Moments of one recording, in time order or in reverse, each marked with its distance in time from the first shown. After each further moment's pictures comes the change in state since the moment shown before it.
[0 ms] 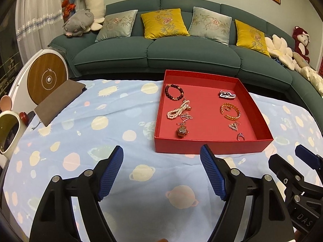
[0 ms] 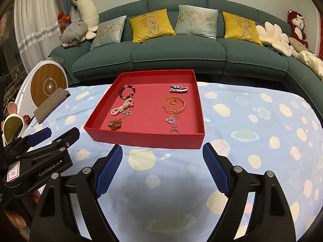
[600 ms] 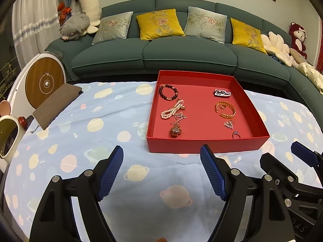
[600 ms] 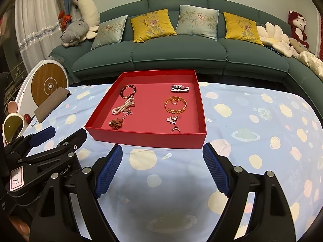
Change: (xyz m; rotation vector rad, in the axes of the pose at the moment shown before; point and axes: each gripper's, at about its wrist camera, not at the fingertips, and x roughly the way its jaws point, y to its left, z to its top) left arm 0.000 -0.012 -0.002 0.028 -0.006 -0.003; right arm 0.000 0.002 0.000 -0.008 0.001 0.003
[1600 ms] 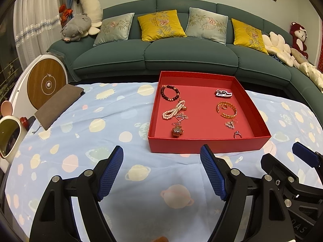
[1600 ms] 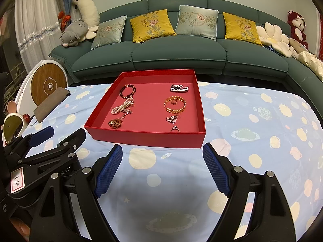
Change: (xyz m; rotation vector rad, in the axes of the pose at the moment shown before) left arm -0.002 0.000 -0.001 -0.002 -0.007 0.012; right arm 0.000 0.000 0.000 0.003 0.000 0.002
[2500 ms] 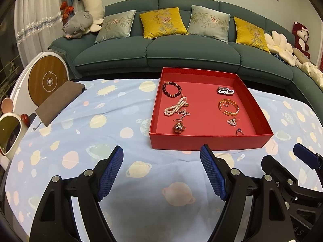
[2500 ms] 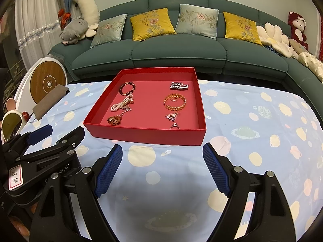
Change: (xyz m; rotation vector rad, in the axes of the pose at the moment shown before) left arm 0.004 0.000 -0.003 -0.007 0.023 0.012; right arm 0.002 0.000 -0.005 -0.009 0.008 -0.010
